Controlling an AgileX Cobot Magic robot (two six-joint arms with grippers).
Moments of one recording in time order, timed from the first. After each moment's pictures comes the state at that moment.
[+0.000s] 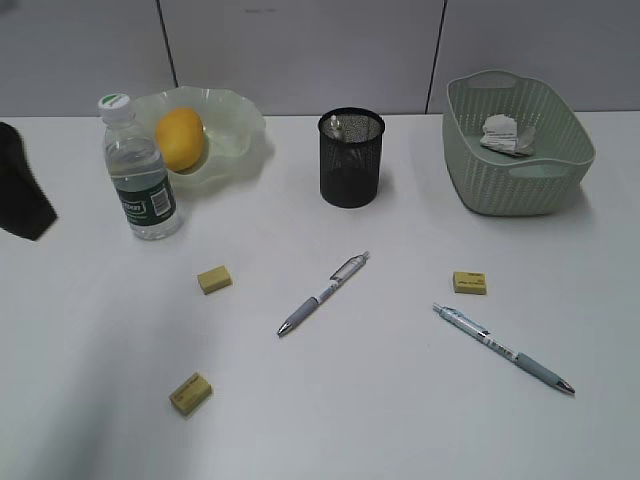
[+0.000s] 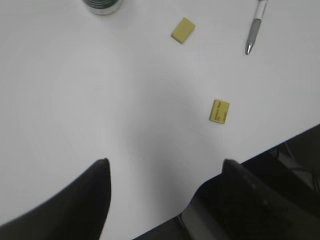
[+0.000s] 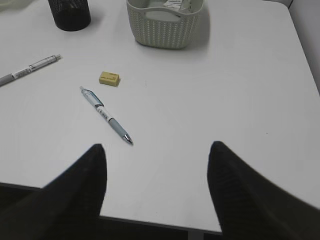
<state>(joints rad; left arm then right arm) -0.31 1.24 -1.14 -0.13 1.21 0.19 0.07 -0.01 -0.51 0.07 1.05 -0.12</state>
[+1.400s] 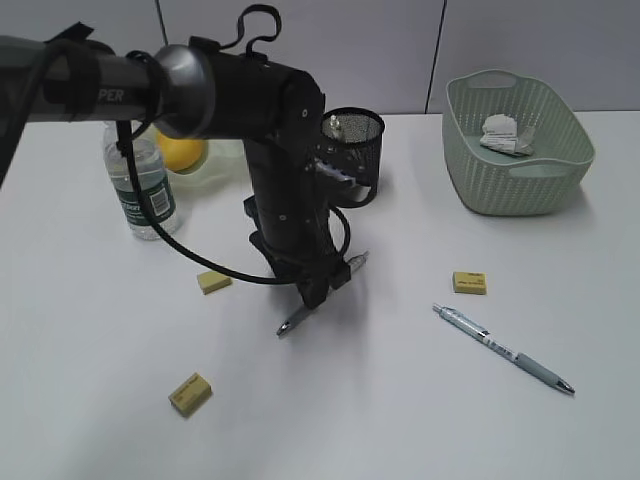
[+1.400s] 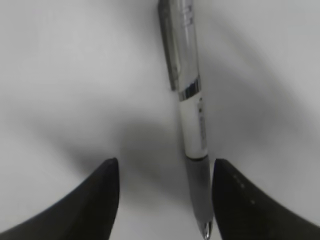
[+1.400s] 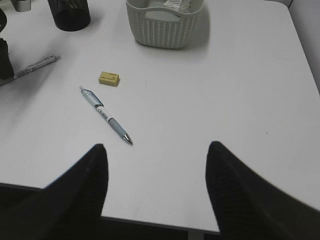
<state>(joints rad) -0.71 2.27 -1.74 -0.03 1.05 0.18 0.07 -0.01 -0.51 0.07 1.05 -0.12</state>
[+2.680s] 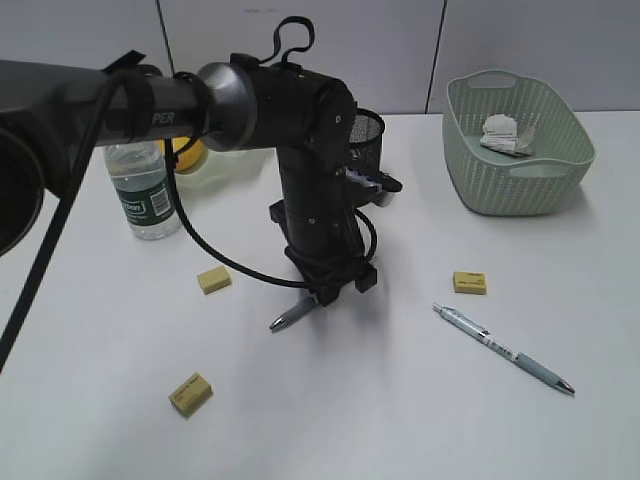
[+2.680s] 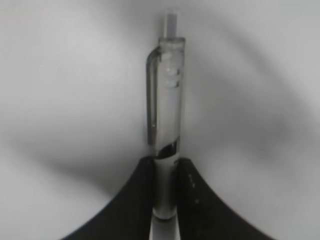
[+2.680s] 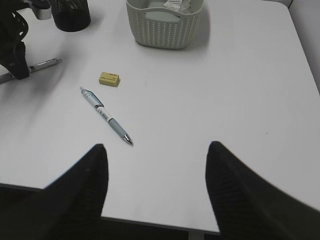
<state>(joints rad) -0.74 2.39 -1.90 -0.05 1.12 0.17 0.07 -0.01 -0.51 0.07 1.05 -0.12</state>
